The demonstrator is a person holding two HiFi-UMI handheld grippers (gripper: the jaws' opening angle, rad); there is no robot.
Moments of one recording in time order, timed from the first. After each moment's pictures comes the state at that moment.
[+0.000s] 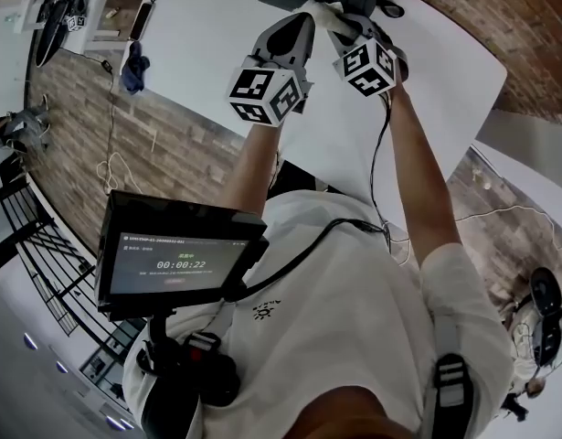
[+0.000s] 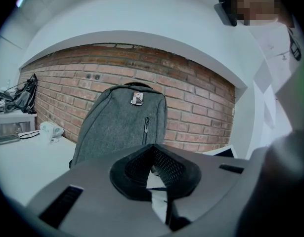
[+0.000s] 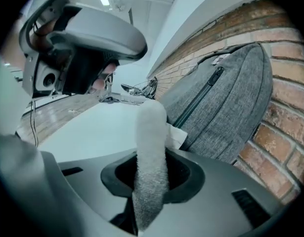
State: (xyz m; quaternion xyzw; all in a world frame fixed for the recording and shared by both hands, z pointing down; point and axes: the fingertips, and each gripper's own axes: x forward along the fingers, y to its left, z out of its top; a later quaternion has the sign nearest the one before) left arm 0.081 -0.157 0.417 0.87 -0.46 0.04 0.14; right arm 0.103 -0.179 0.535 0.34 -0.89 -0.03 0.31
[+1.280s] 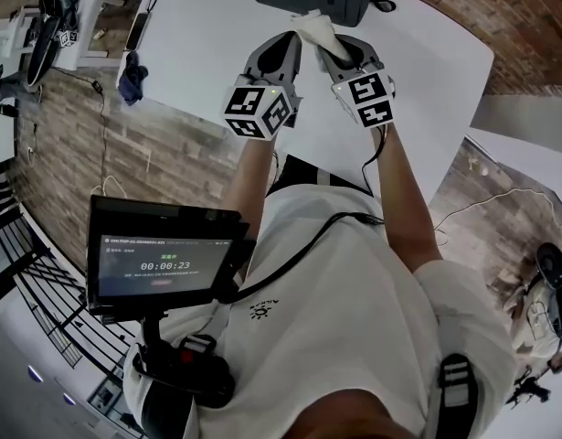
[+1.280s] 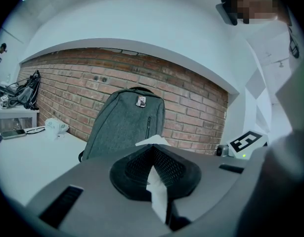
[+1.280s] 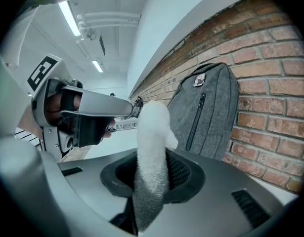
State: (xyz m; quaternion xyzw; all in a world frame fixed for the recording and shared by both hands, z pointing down) left arm 0.069 -0.107 0.432 0.88 -0.45 0.03 0.16; right arm 0.115 -0.103 0.491 0.43 -0.89 0.09 0.16
